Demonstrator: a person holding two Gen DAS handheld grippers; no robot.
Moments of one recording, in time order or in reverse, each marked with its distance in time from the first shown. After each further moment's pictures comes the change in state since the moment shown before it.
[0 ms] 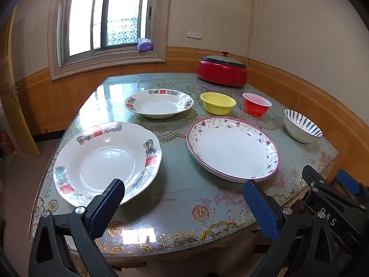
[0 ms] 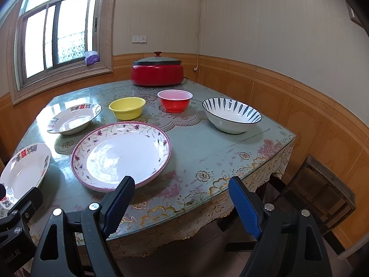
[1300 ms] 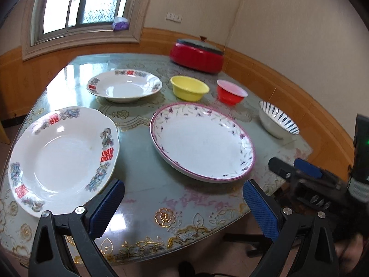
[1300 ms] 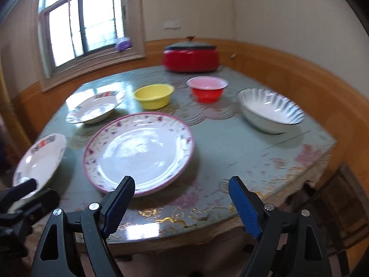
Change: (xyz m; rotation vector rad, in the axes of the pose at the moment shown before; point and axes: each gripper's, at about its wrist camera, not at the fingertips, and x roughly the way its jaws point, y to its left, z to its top) left arm 0.041 -0.013 0.014 -0.034 0.134 -0.213; right arm 0.064 -0.030 0.033 -0.068 0.150 0.372
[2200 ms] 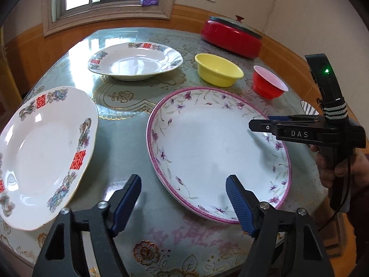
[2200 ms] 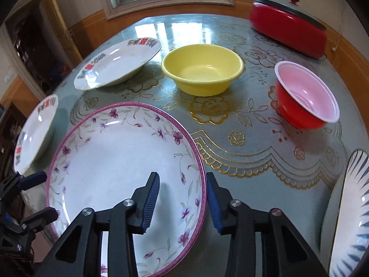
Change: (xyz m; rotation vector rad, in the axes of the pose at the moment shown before) left arm 0.083 -0.012 0.023 -0.136 0.132 0.190; right arm 0.173 -0.004 0.102 -0.463 0.357 0.280
